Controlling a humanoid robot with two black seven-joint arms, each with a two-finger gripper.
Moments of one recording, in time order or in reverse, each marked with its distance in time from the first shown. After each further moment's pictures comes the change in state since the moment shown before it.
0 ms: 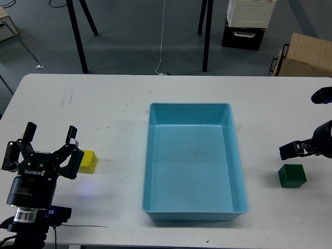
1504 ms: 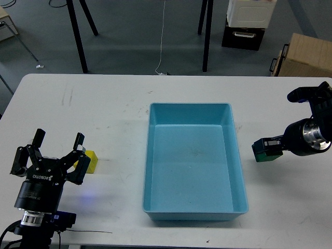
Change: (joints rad) left arm 0.004 0.000 0.021 0.038 0.013 0.000 -0.004; right arm -0.029 0.069 0.129 0.067 0.052 -0.112 -0.017
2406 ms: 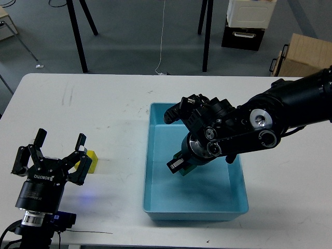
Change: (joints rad) left arm -0.002 0.000 0.001 0.006 0.022 0.000 0.000; right arm 0.286 0.847 -0.259 -0.227 0.303 -0.079 -0.001
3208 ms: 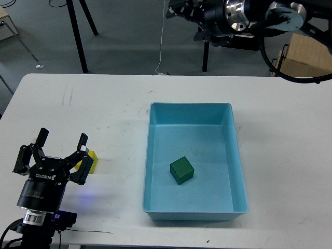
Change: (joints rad) left arm -0.010 0.000 0.000 0.009 0.012 0.000 0.004; right arm -0.117 -0.339 0.610 -0.493 0.333 0.026 0.015
